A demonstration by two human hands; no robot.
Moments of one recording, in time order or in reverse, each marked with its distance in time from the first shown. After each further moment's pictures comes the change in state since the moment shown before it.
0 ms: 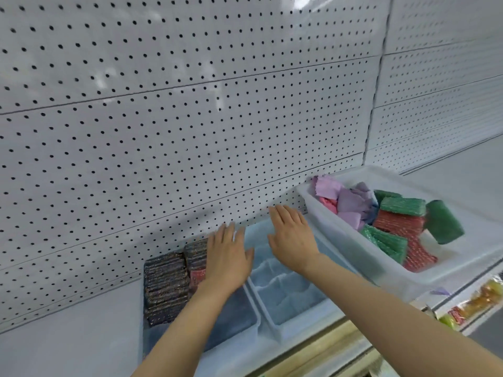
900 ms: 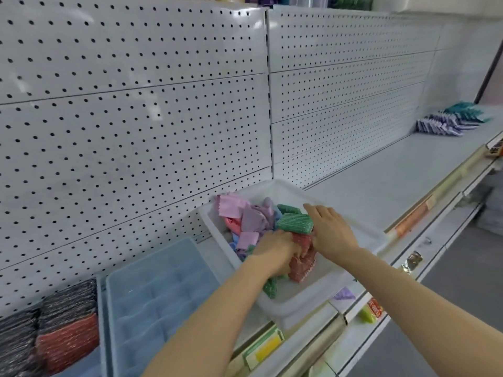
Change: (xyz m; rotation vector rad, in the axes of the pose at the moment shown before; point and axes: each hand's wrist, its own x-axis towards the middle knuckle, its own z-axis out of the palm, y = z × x) left_hand 0.108 0.329 0.055 0.135 -0.208 0.773; right_hand -0.072 0.308 -0.099 -0.140 -0.139 0.319
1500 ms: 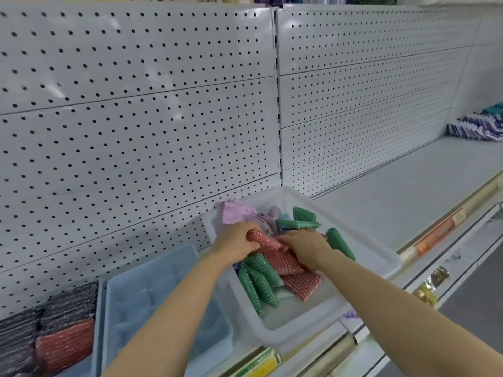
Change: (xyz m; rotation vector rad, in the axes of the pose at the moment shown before) left_hand -0.023 -0.073 -0.023 -0.672 0.184 -0.486; right_hand 0.066 -0.004 0.054 -0.100 -0.330 -0.329
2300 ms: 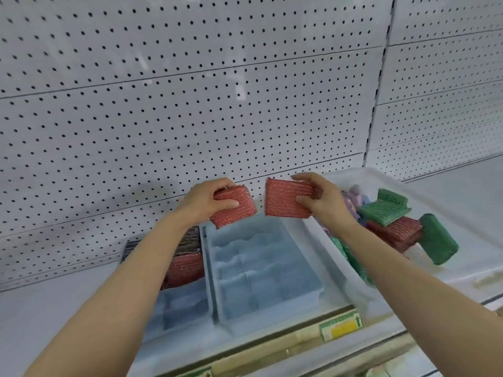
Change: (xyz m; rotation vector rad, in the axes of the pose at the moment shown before) left_hand -0.150 -0.126 -0.167 -0.123 0.231 -0.103; right_hand 0.012 -0.172 -0.067 1.348 0.435 -0.106
